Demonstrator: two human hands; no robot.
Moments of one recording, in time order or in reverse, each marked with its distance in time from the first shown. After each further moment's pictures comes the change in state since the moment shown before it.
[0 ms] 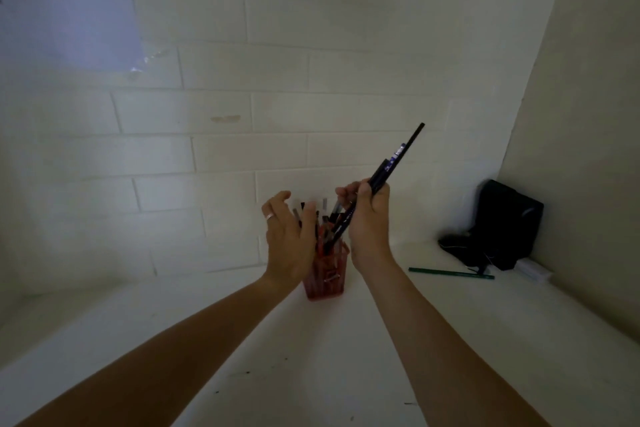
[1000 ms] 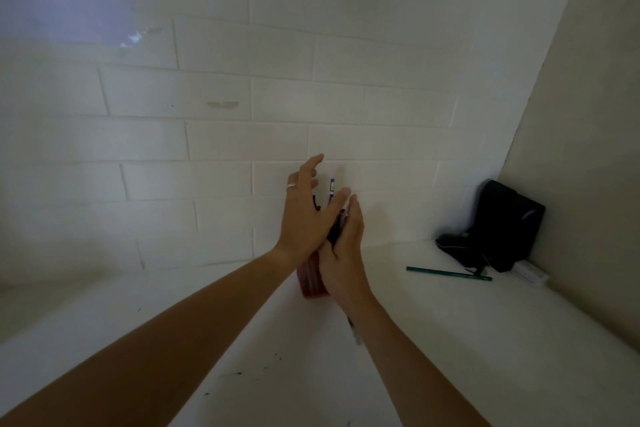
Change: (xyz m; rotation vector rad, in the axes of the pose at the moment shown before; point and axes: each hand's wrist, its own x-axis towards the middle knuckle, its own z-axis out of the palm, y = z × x) left_hand 0.032 0.008 0.021 -0.169 -0.117 0.150; right_hand -0.038 0.065 -0.016 -0.553 -0.260 -0.117
